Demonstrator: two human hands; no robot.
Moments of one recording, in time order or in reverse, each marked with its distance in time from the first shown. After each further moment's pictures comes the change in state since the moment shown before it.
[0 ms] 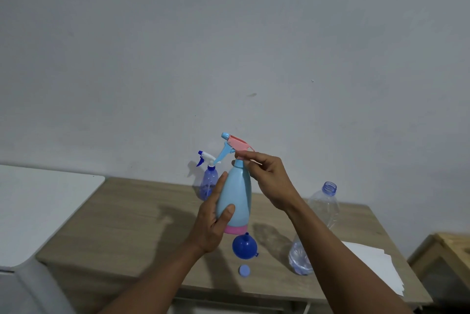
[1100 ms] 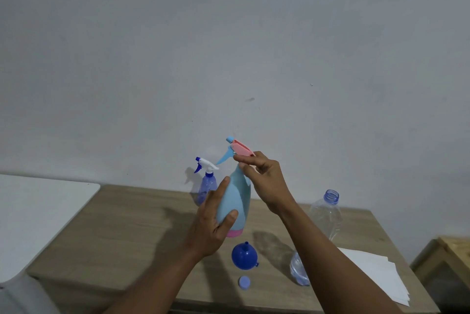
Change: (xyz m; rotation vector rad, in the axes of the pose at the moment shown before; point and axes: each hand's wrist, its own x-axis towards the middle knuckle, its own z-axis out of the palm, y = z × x) left_hand 0.021 -0.016 -0.006 0.348 0.021 0.159; right_hand 0.019 0.007 0.002 -0.027 0.086 -0.041
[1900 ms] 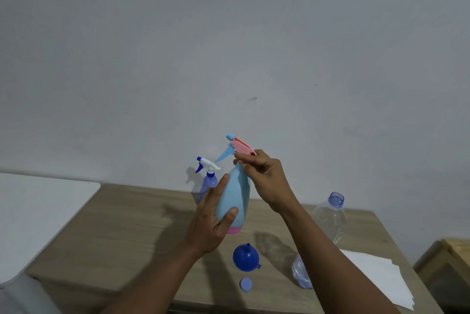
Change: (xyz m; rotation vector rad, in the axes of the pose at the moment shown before) left_hand 0.012 -0.010 -0.002 0.051 0.043 0.032; right_hand 0.011 0.005 0.001 -0.004 -0.035 -0.024
